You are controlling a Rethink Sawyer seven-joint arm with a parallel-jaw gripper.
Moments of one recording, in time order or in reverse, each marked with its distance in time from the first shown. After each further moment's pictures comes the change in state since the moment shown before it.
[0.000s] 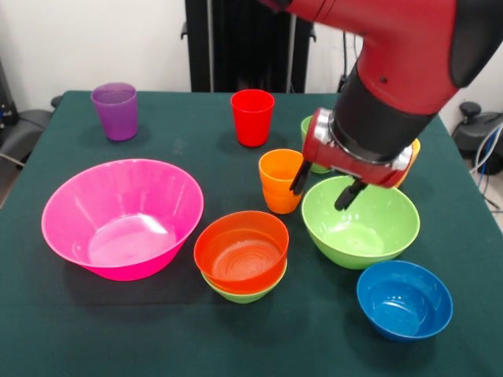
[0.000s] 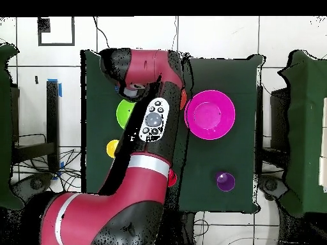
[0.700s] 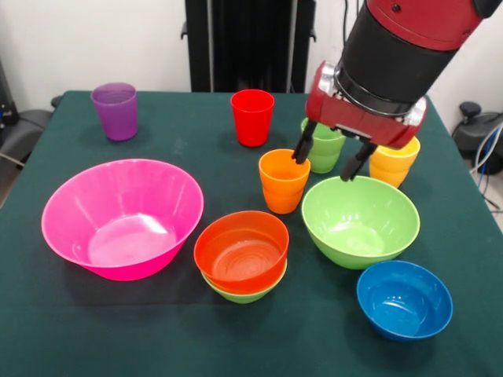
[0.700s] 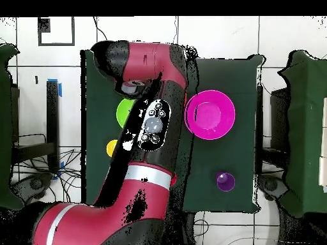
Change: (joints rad) arm 0.000 -0.087 0.000 0.029 -0.016 0.021 0.000
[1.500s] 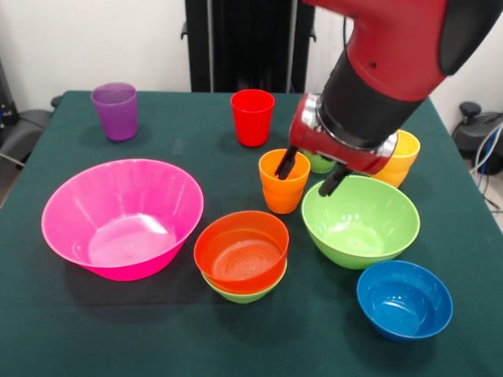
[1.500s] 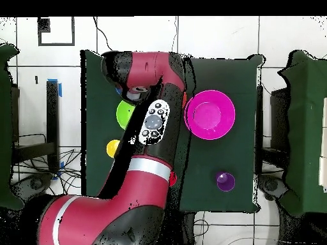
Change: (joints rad) arm 0.000 0.066 0.003 0.008 -0.040 -0.017 0.000
